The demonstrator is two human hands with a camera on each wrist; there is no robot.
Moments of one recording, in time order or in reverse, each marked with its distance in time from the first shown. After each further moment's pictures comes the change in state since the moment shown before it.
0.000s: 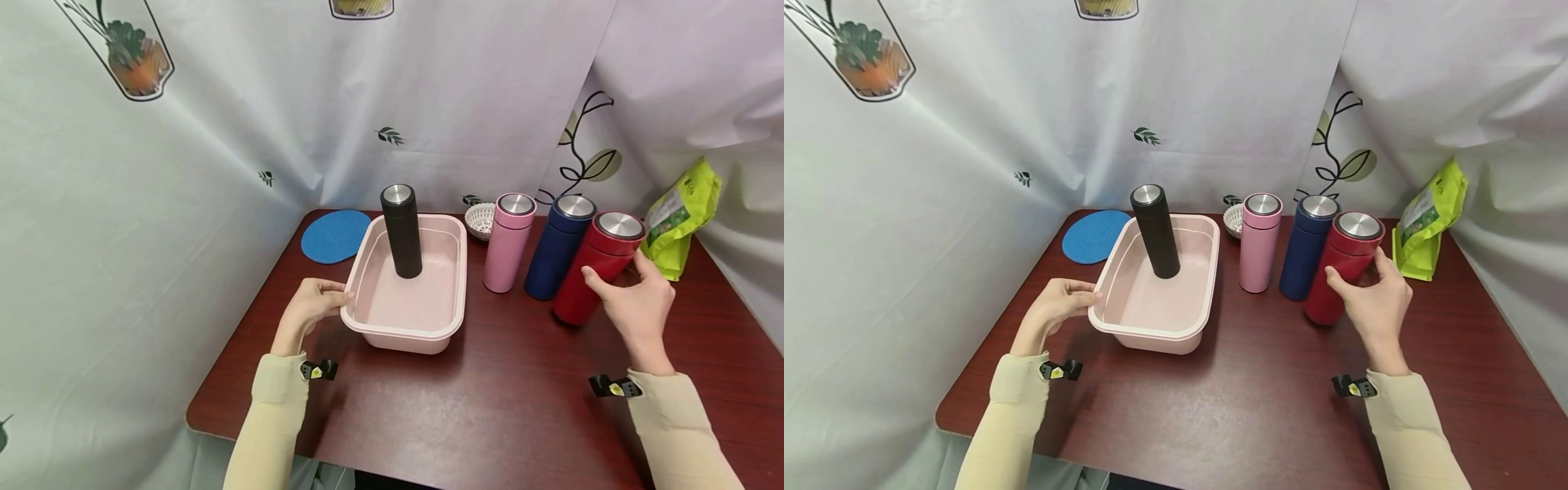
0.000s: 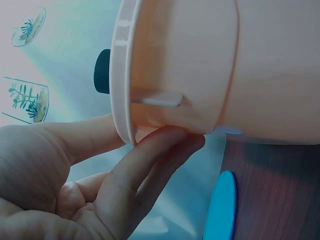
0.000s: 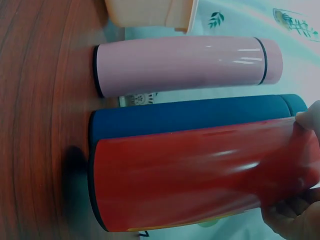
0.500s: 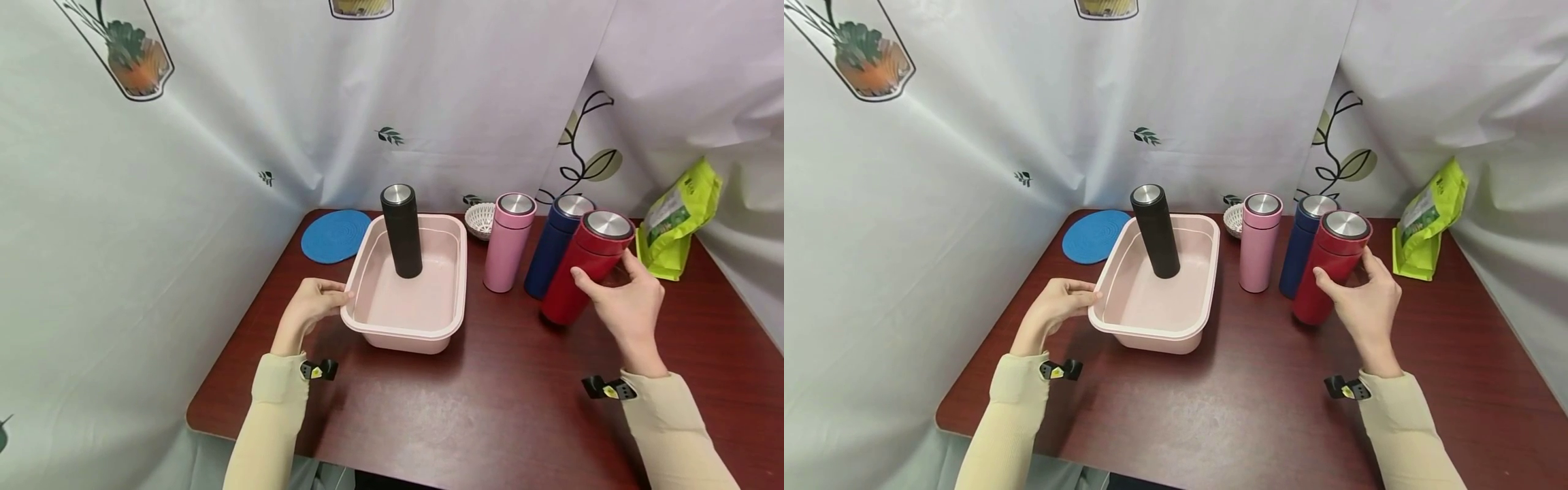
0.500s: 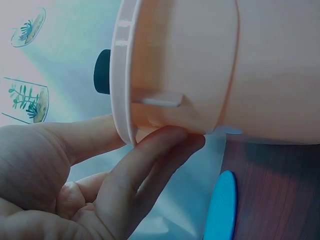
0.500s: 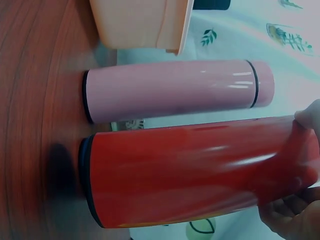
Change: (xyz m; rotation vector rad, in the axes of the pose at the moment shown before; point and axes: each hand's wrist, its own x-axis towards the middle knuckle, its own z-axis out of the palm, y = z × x) left_hand -0.001 0.000 -0.001 0.005 -0.003 0.005; right_hand -0.007 -0.014 0.004 0.073 -0.076 0.017
